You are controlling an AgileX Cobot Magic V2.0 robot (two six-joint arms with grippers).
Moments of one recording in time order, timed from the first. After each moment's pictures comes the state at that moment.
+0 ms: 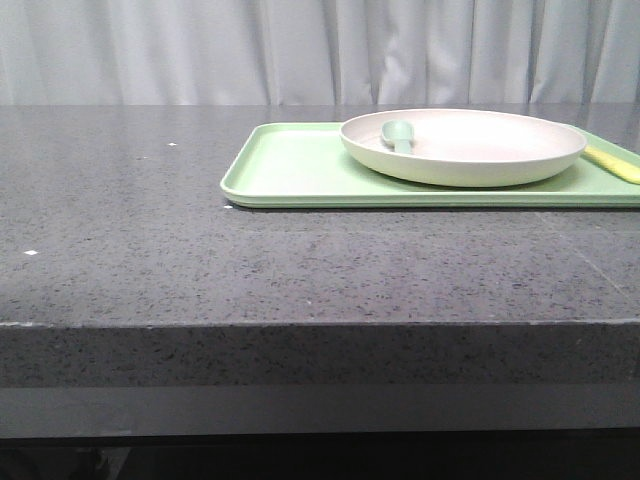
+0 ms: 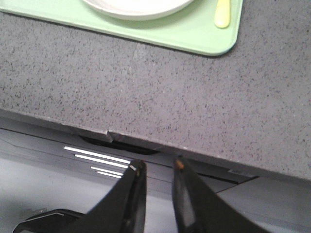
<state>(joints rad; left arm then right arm) -0.34 0.80 -0.82 -0.45 0.82 0.45 0.06 0.53 -0.83 0.15 1.11 -0.12</state>
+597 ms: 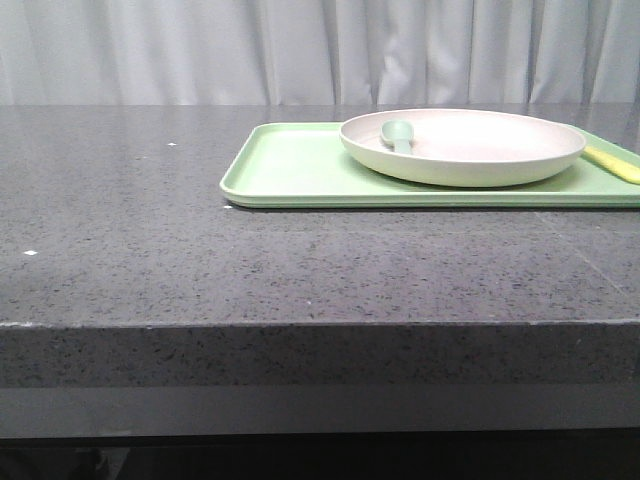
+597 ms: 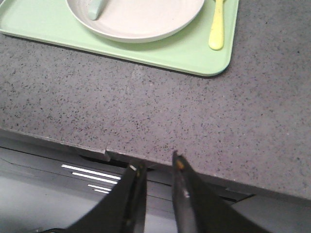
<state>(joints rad) -0.30 0.83 -0.80 -0.28 0.76 0.25 0.06 0.53 -0.83 0.15 1.05 -0.12</state>
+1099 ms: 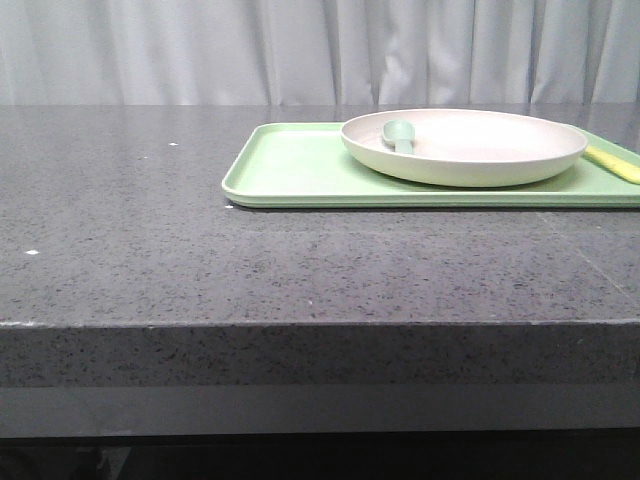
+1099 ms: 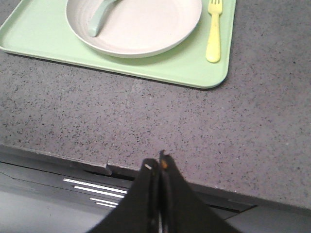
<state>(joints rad) -0.17 0.77 -0.80 -0.19 0.74 0.17 0.06 0.53 -0.83 0.15 1.01 -0.09</state>
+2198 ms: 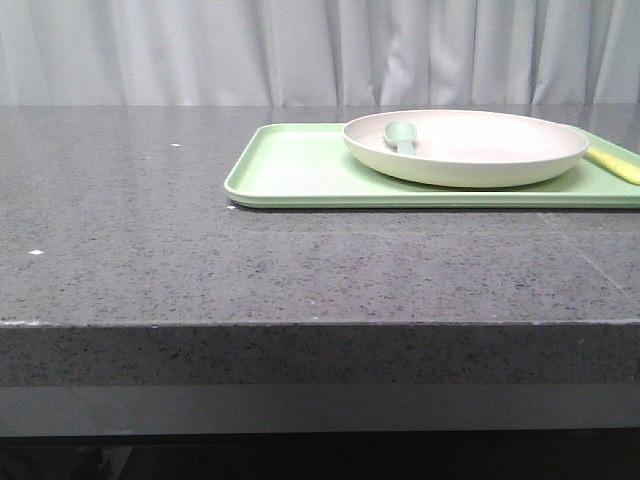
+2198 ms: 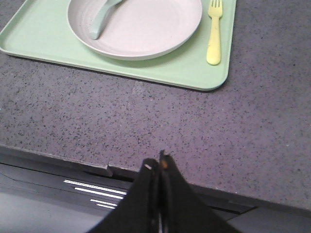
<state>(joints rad) -0.03 0.15 -0.33 -0.14 0.40 0.17 0.06 0.53 -0.83 0.15 1.00 -0.09</state>
